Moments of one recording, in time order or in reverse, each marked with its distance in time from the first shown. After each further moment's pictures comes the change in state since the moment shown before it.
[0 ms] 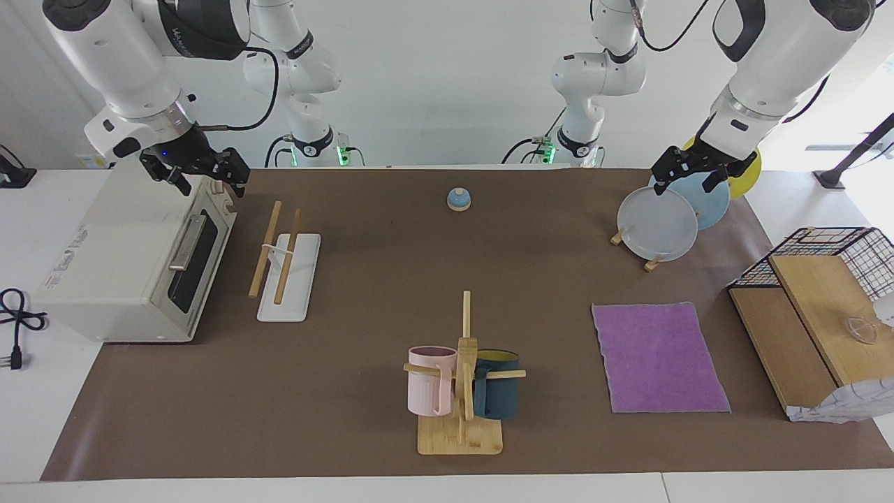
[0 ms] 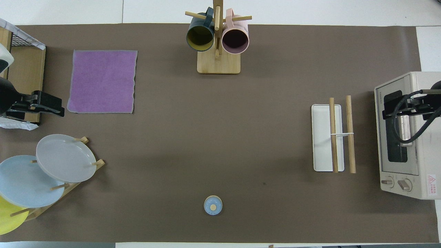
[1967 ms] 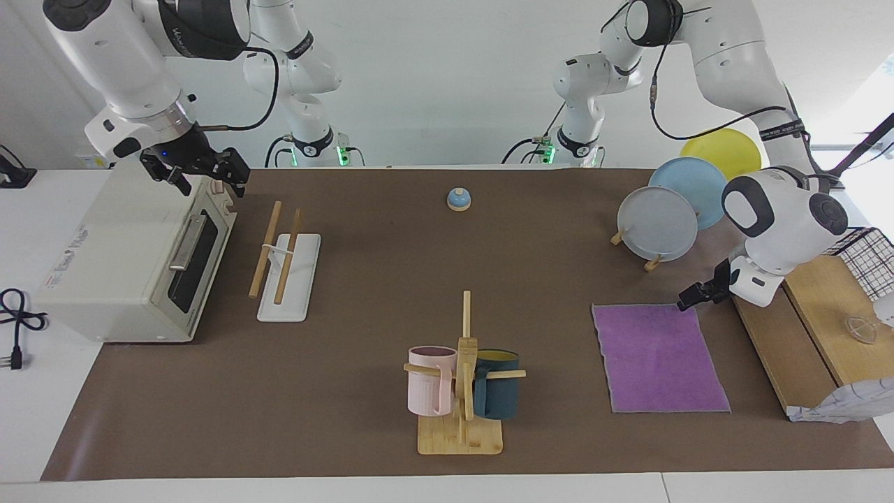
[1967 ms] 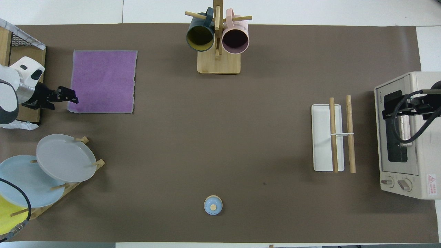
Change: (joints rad) left arm 0.237 0.407 0.016 -0.198 -0.118 0.635 0.153; right arm 0.000 0.000 0.000 0.000 0.000 0.000 0.000
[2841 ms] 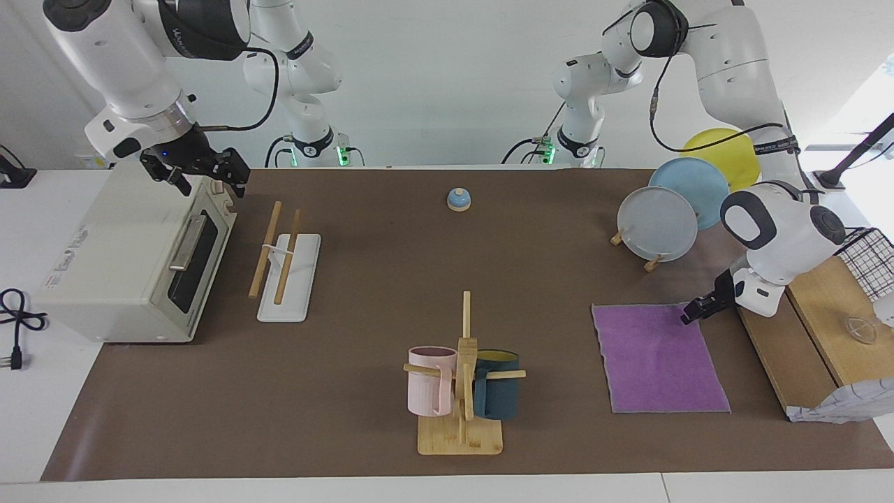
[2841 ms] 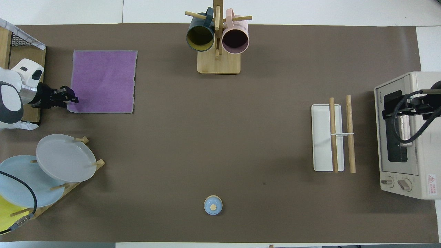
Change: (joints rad) left arm 0.026 0.048 -0.006 -0.001 -0.072 0.066 0.000; right arm 0.000 0.000 0.000 0.000 0.000 0.000 0.000
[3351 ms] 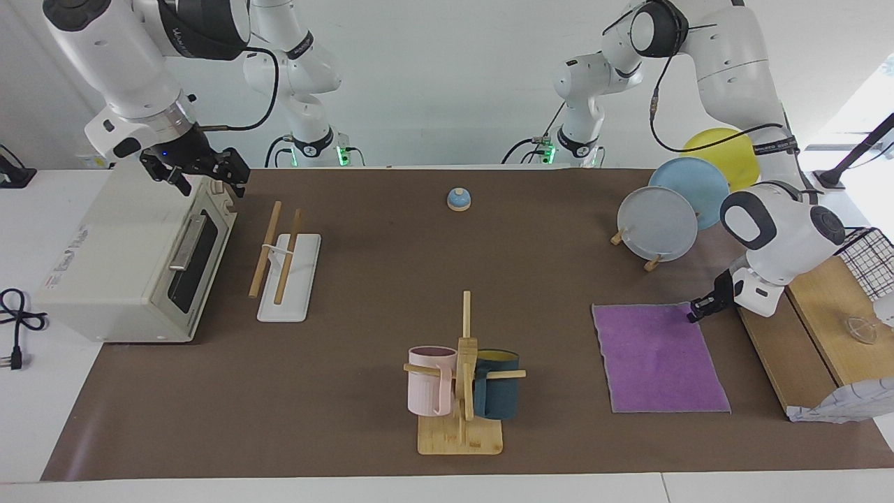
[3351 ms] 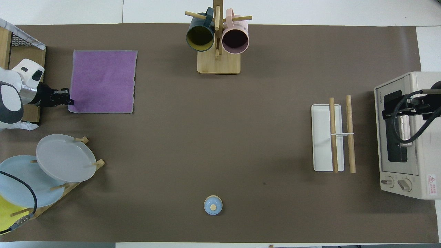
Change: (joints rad) left arm 0.000 0.000 0.000 0.000 -0.001 0.000 0.040; right arm 0.000 0.000 0.000 0.000 0.000 0.000 0.000
